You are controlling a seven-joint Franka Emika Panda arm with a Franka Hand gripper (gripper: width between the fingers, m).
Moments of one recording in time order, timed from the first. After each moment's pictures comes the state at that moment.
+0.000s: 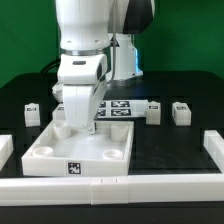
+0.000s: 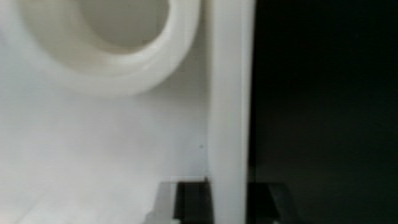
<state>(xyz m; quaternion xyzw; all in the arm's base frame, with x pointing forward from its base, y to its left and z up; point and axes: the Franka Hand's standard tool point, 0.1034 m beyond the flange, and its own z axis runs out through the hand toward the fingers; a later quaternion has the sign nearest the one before) 0.446 -0.061 0.008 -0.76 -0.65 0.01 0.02</state>
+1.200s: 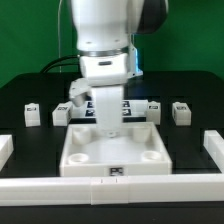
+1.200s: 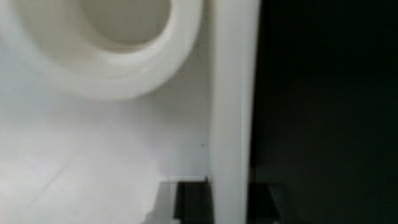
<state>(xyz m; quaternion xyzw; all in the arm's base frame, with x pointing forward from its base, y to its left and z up) 0.465 -0.013 0.008 -0.69 -0.72 -0.01 0.02</state>
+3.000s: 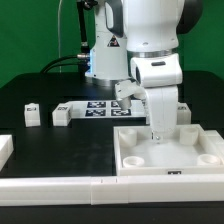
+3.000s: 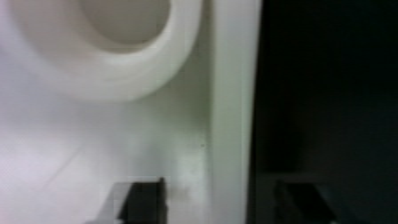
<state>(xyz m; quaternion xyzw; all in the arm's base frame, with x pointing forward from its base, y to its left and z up) 0.479 0.062 0.007 -0.70 -0.72 -0.03 0.02</state>
